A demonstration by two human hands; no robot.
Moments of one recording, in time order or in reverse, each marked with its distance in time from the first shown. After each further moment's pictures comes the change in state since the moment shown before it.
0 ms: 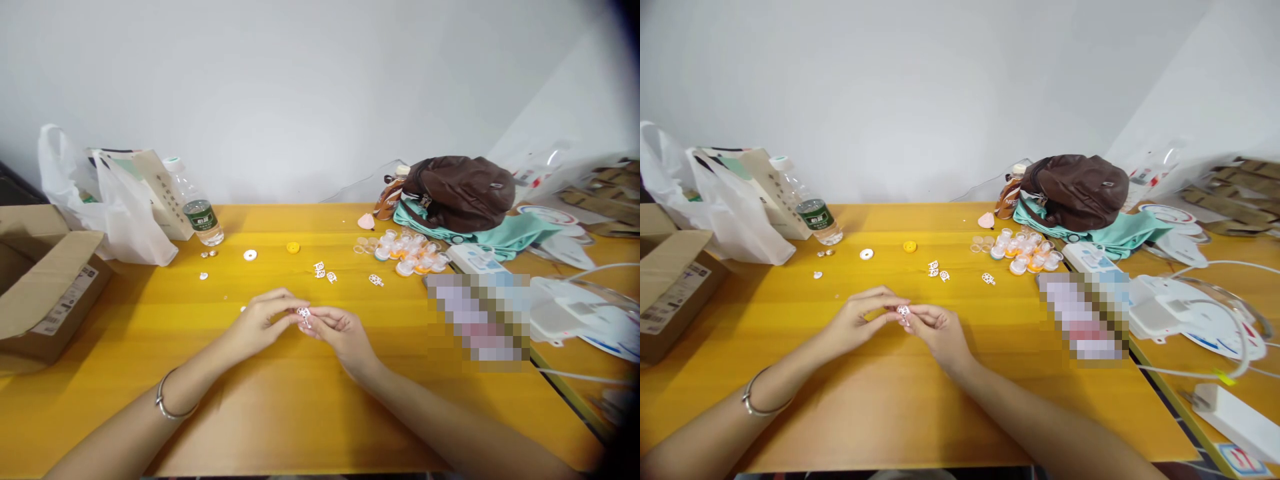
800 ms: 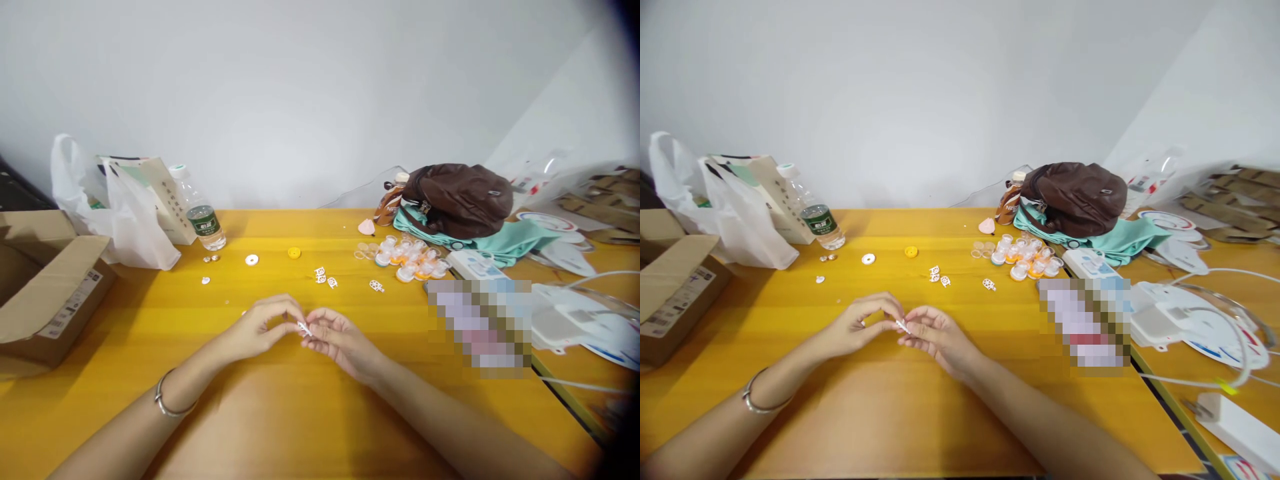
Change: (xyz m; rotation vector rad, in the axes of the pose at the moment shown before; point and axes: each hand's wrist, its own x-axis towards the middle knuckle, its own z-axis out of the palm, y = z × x) left_hand 0.001 0.007 -0.011 -0.162 -0.126 -0.024; right_hand 0.003 -0.013 -0.011 0.143 -0.267 0.213
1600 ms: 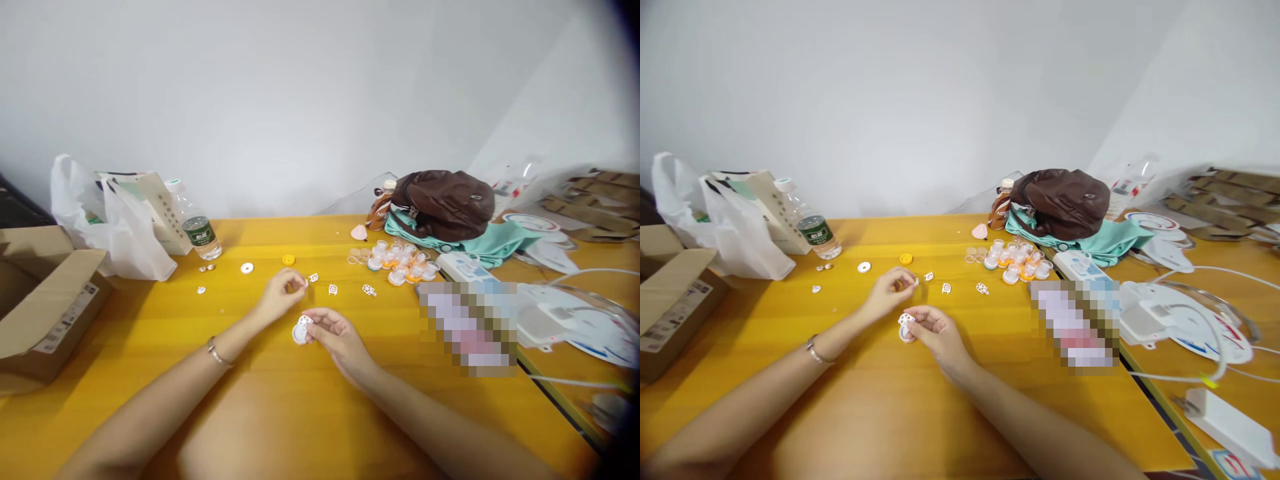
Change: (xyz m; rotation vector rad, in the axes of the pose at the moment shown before) left_hand 0.065 -0.061 0.020 0.175 0.333 -0.150; right_hand 0.005 0.007 -0.003 -0.124 0.162 -0.319
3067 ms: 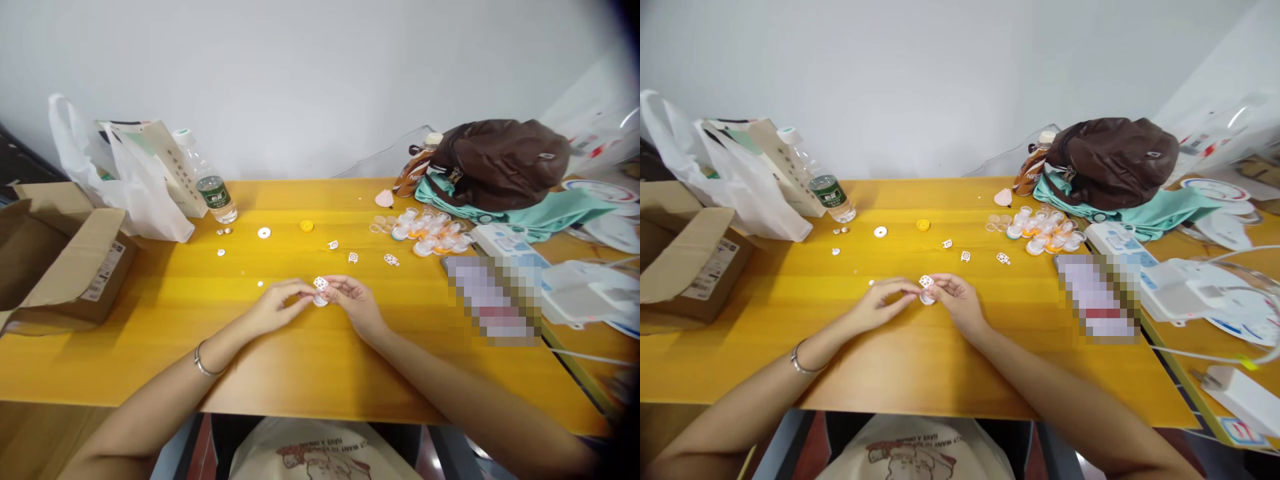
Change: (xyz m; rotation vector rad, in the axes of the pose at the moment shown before) left_hand -0.077 0.029 -0.035 -0.145 -0.230 0.035; right_hand 0.009 0.014 -0.002 -0.128 0.135 0.069
